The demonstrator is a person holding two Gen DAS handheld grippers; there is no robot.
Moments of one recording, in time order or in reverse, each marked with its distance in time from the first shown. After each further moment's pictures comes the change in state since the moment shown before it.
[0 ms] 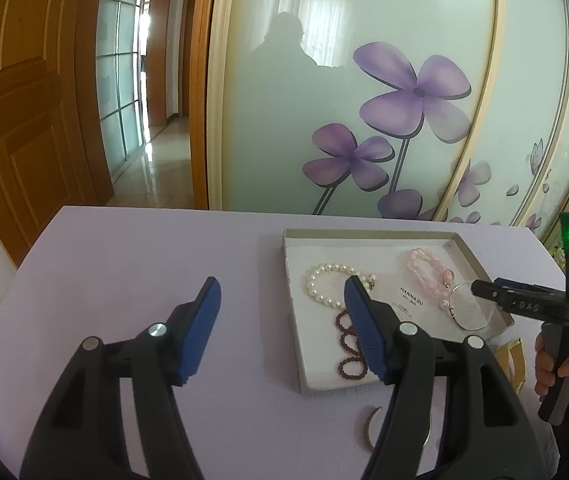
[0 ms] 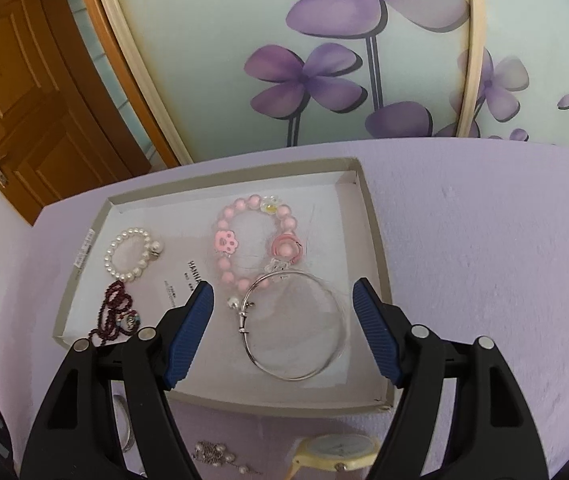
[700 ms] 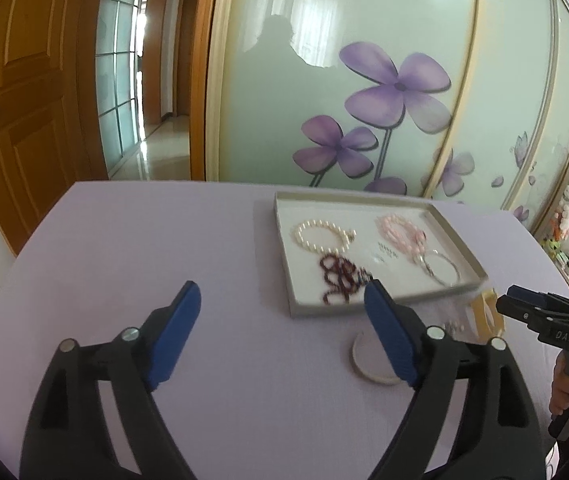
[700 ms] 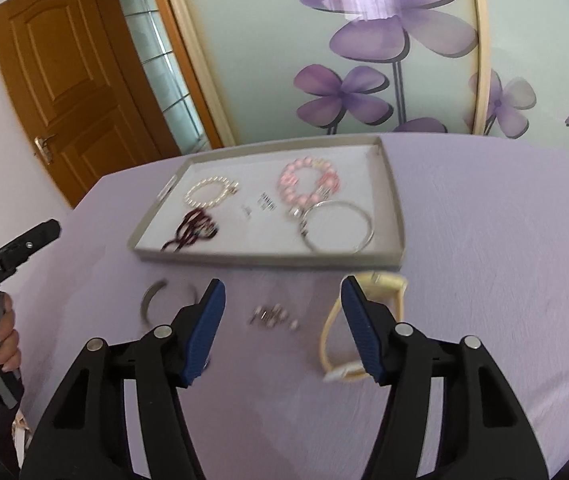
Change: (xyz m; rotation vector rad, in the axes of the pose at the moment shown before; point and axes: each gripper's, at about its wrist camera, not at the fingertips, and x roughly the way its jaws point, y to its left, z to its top) left arm -0.055 -0.003 -0.058 0.012 0.003 -0.036; right arm -0.085 0.023 -0.091 -0.086 -0.075 0.111
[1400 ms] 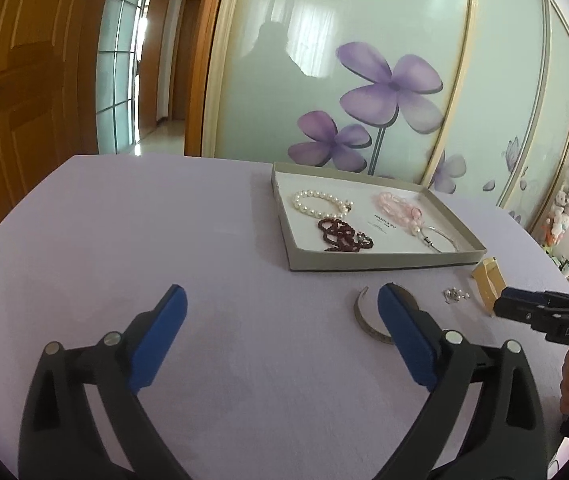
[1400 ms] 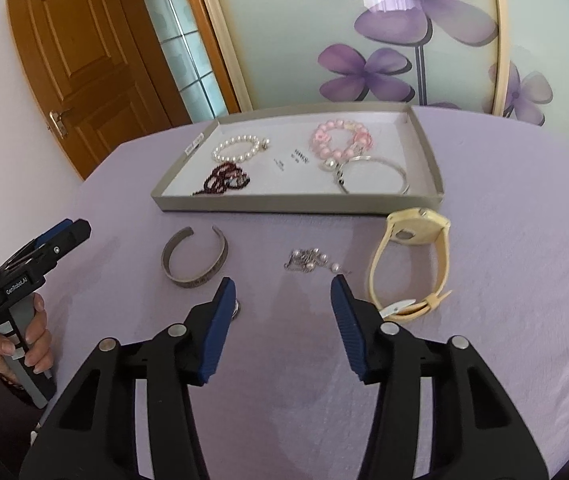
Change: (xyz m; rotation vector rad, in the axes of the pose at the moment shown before) left arm 0.006 0.008 -0.059 -0.036 -0.056 -0.042; right arm 0.011 0.023 -0.036 -0.045 0.056 0.032
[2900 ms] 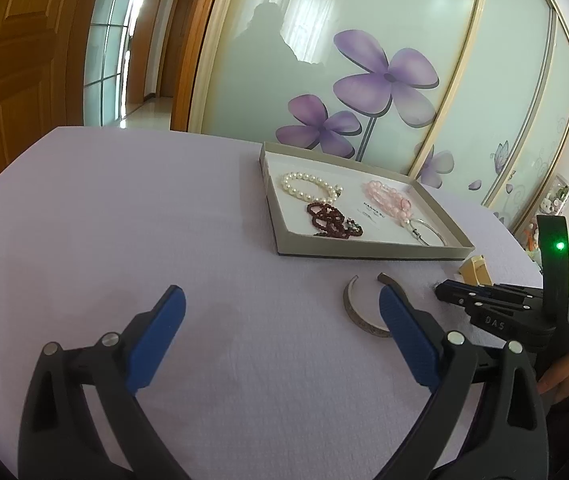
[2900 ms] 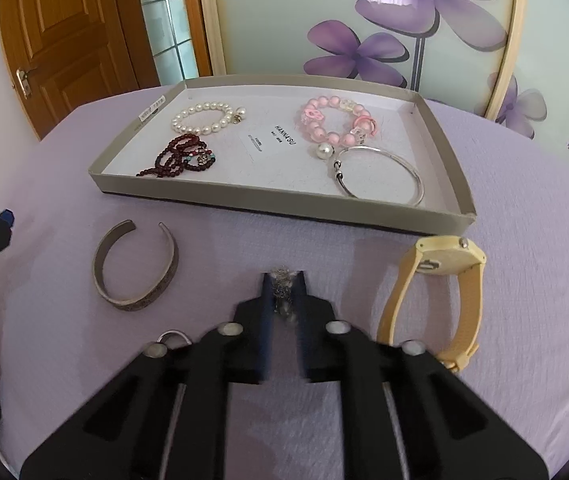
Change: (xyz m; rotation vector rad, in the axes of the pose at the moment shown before) left arm 0.013 0.008 -0.002 -0.050 0.064 -0.074; right arm 0.058 0.011 0.016 -0.076 0.080 -0.165
